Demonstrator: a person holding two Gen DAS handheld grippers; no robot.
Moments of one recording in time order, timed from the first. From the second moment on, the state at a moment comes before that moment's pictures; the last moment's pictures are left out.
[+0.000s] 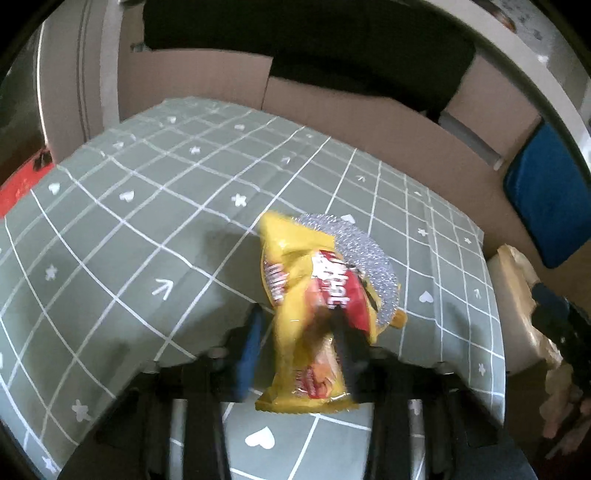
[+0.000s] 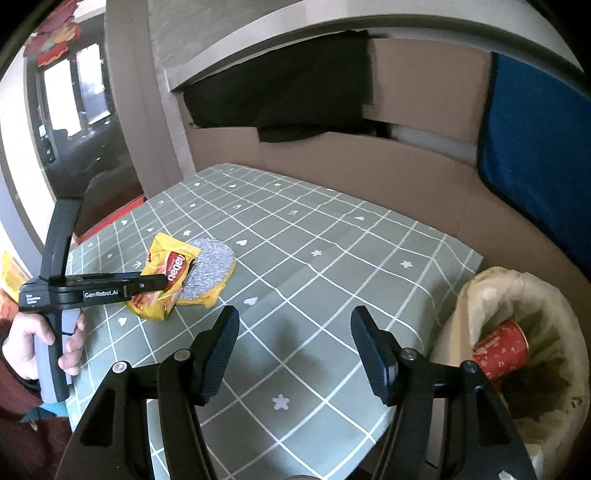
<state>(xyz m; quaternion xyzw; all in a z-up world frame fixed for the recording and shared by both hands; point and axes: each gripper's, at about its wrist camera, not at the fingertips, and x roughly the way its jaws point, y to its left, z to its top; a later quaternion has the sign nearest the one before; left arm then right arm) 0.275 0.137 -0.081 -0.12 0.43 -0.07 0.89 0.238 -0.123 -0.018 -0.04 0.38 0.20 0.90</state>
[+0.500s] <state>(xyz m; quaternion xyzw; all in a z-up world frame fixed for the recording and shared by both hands) 0.234 0.200 -0.080 -0.13 0.40 -0.03 0.90 0.325 -0.007 -0.075 -0.06 0.46 0.28 0.84</state>
